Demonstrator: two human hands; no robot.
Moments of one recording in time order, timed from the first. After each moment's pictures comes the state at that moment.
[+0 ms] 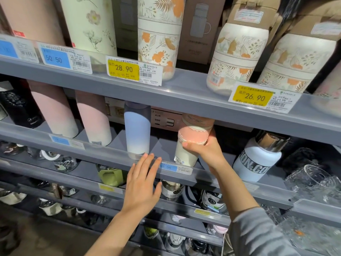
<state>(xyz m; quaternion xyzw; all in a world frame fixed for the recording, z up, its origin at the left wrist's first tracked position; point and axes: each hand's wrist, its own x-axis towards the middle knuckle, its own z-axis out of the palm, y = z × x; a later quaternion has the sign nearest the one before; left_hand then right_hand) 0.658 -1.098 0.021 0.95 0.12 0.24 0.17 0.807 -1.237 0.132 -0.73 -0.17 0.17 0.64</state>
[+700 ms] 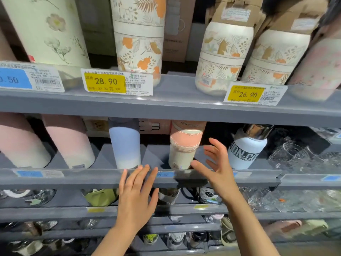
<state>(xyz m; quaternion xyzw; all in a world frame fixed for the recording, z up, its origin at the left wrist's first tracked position) 0.671 -1.062 0.007 0.93 -0.01 0.37 0.08 0.745 -1.272 0.110 -0.78 -0.13 0.01 0.62</state>
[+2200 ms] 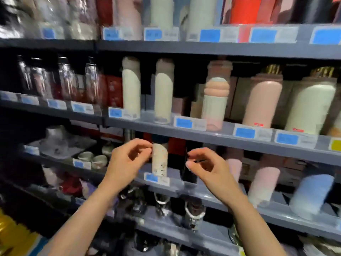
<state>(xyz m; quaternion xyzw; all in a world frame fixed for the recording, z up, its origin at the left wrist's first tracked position) 0.369 -0.583 0.235 0.79 0.04 0.42 0.44 0.476 -0.787 0.239 -0.71 -0.39 0.00 0.59</state>
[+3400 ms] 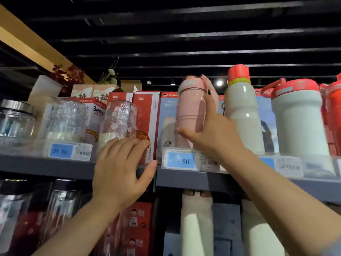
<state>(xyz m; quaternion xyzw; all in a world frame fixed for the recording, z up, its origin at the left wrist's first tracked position) 0.498 -0.257 0.470 0.73 0.00 0.68 -0.10 0.565 -0.453 0.560 -0.77 -0.32 -0.47 0.29</state>
